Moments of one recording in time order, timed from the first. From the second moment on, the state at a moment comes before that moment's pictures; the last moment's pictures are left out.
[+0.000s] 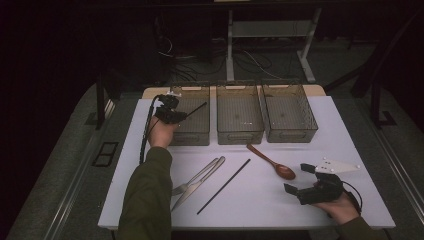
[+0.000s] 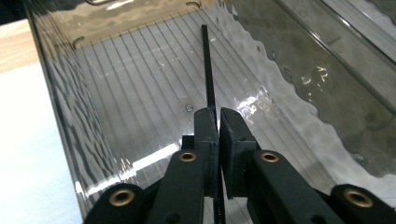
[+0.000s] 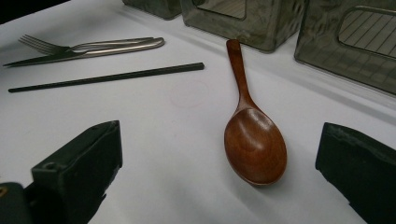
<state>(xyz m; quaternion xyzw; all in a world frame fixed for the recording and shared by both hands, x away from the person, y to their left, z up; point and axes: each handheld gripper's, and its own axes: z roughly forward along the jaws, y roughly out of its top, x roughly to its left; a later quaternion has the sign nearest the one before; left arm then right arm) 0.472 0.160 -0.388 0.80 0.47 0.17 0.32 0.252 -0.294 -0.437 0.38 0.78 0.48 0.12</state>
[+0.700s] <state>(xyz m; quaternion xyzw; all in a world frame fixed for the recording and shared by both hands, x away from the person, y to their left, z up) 0.424 0.161 -0.350 0.80 0.40 0.15 0.43 0.251 -0.294 -0.437 0.38 0.78 0.47 0.13</state>
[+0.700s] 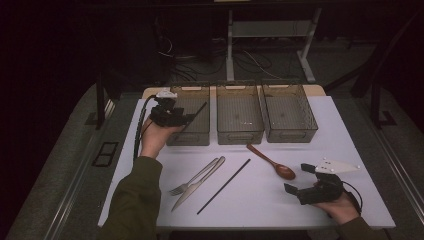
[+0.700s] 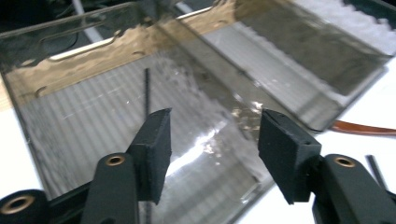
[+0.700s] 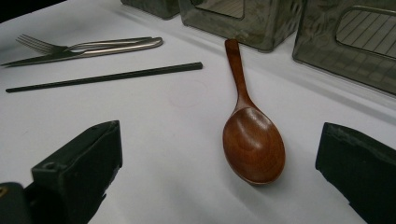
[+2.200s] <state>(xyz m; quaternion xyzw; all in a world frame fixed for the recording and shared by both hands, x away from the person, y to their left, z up) 0.262 0.112 -0.397 0.83 0.31 0.12 0.45 0.250 -0.294 -0.436 0.38 0.78 0.48 0.13</state>
